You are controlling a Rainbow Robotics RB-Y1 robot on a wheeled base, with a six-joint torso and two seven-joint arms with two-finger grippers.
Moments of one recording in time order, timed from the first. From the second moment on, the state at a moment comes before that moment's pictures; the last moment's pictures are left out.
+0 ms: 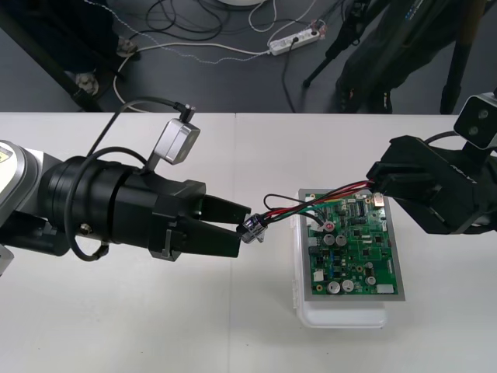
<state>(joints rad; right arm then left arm) -0.32 -0.71 0.25 -1.52 0.39 -1.57 -0.20 -0.28 0.65 -0.25 -1.94 -1.02 -1.26 1.10</state>
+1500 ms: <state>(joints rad) -0.31 -0.59 0.09 -1.63 0.71 -1.57 -0.20 -0.26 0.23 0.26 -1.94 -1.38 -1.54 1.04</state>
